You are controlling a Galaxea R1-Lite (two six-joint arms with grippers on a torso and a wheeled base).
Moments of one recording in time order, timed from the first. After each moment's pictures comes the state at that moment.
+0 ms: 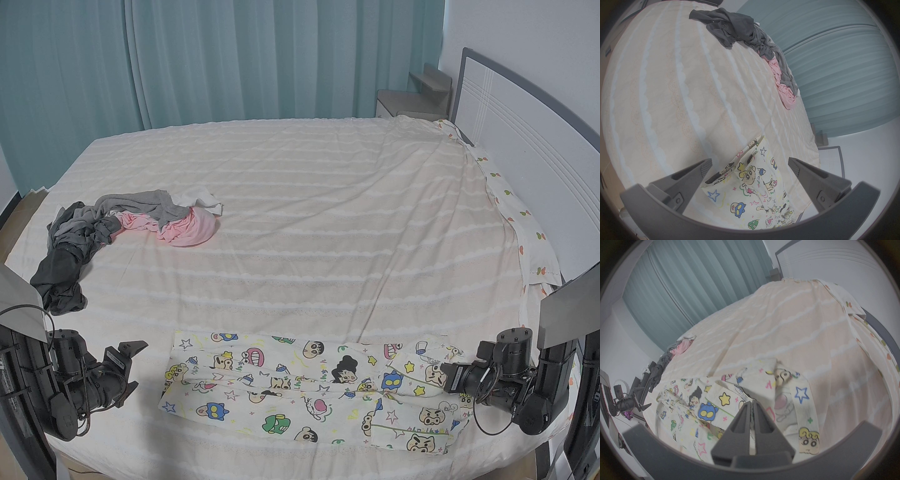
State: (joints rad) left arm 0.12 2.14 -0.02 -1.55 -0.25 -1.07; right arm 0.30 2.21 -0.12 -1.55 -0.03 0.41
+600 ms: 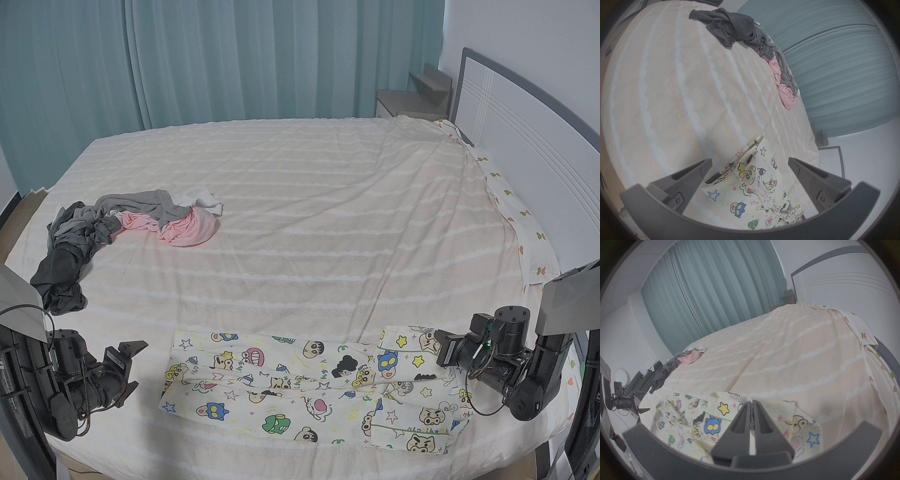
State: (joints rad) left arm 0.12 2.14 -0.02 -1.55 -0.25 -1.07; right arm 0.28 2.22 -0.29 -1.55 -0.04 0.29
